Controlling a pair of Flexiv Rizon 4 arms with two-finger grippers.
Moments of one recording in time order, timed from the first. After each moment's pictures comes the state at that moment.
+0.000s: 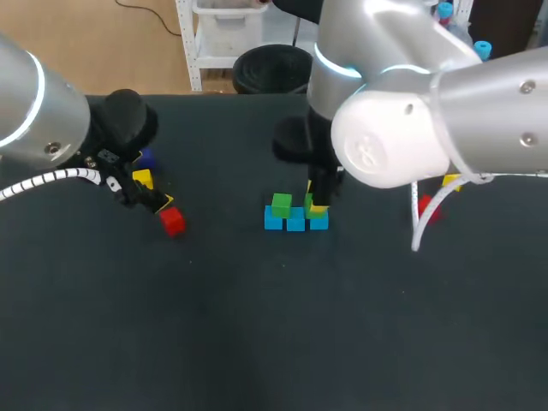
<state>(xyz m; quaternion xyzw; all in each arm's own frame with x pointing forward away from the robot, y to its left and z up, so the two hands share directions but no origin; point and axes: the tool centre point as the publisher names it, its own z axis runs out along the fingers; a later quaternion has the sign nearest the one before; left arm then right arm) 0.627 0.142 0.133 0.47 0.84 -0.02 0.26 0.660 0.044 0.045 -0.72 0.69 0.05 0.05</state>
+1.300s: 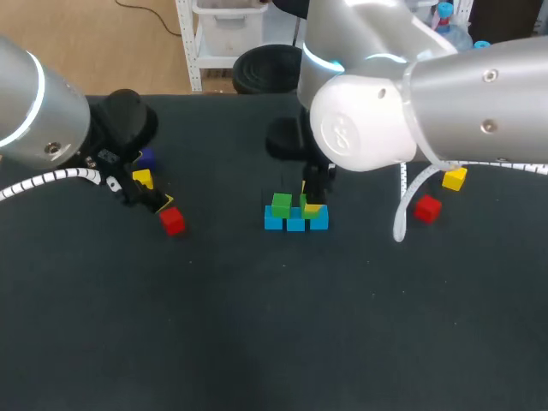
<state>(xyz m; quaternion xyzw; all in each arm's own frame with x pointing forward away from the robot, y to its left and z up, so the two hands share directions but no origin) 0.627 0.142 0.133 0.47 0.84 -0.02 0.26 0.671 0.052 0.034 -0.72 0.69 0.07 0.03</state>
